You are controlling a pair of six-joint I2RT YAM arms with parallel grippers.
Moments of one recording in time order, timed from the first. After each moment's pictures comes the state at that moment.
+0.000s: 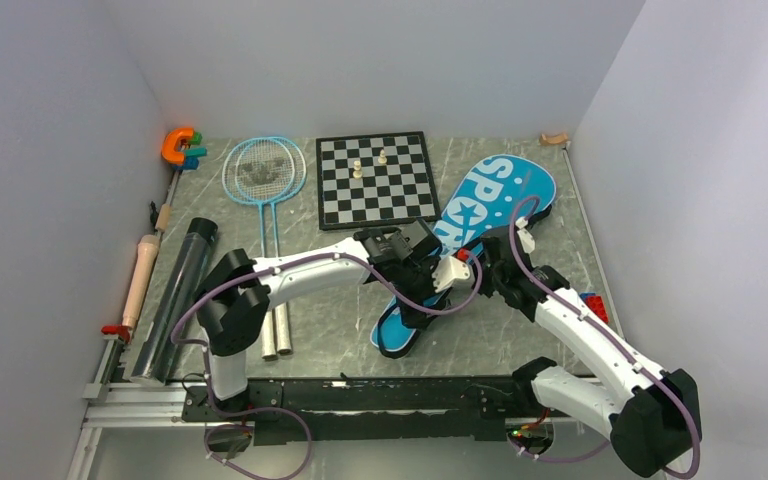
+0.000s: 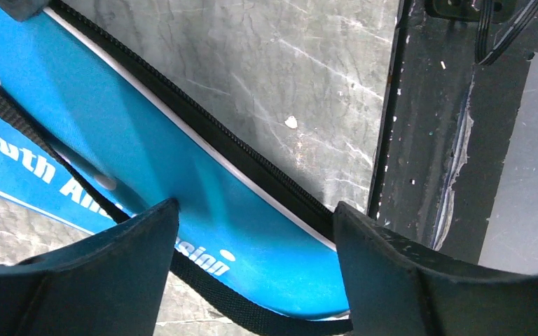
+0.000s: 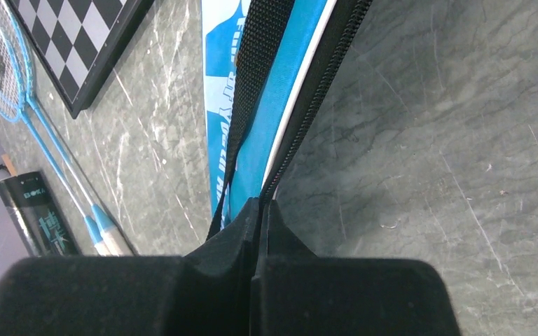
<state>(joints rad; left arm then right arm) -1.04 1.84 1.46 -0.65 0.40 0.29 0.46 0.98 0.68 -0.52 0.15 1.09</state>
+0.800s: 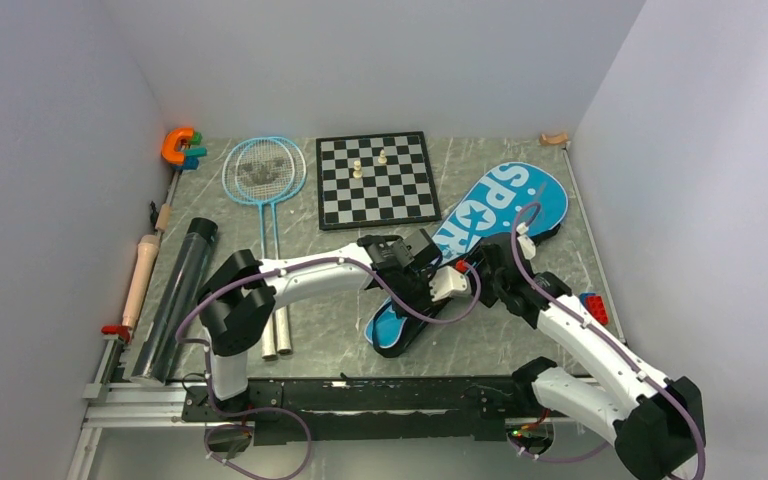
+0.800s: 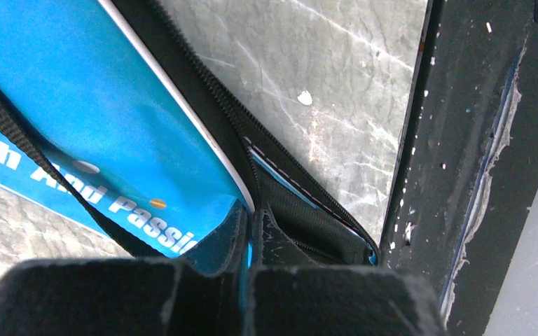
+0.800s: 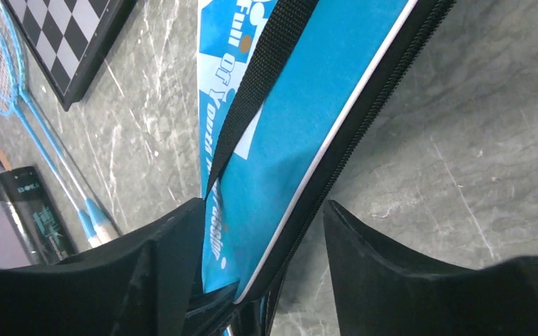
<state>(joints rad) -1.05 1.86 1.42 -0.66 0.33 0.34 0.48 0.95 0.65 -0.53 0.15 1.11</state>
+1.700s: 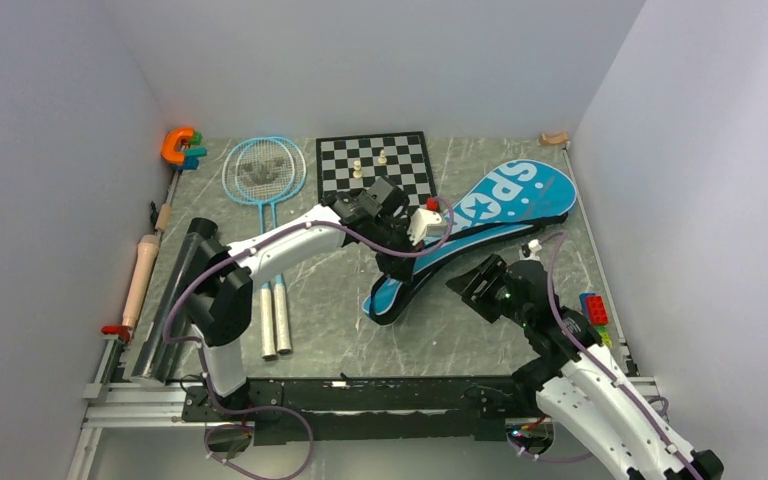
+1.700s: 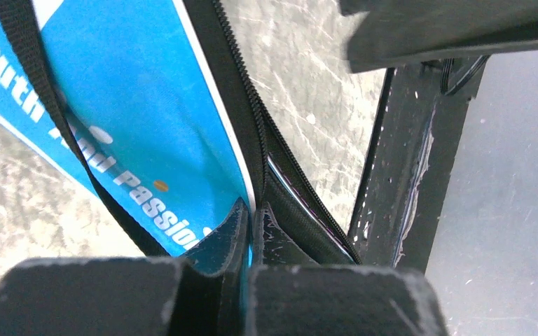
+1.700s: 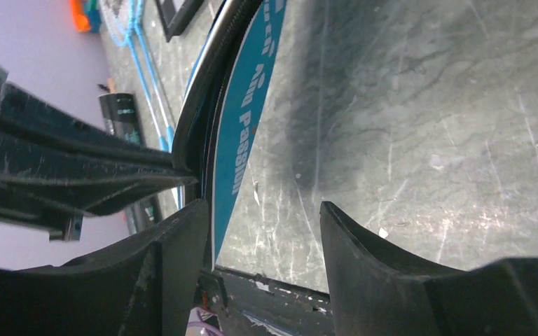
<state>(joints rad) -0.84 1.82 1.53 -0.73 0.58 0.23 0.49 0.59 0.53 -0.56 -0.01 1.13</state>
